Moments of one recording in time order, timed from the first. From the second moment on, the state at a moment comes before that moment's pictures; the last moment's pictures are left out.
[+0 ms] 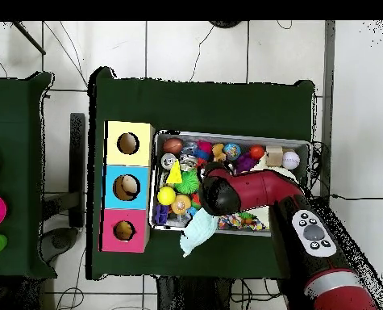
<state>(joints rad) -0.55 -0.56 0.31 1.66 -0.67 0.26 1.71</state>
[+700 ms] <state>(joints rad) -0.55 -0.55 0.30 1.63 -0.67 0.26 1.71</state>
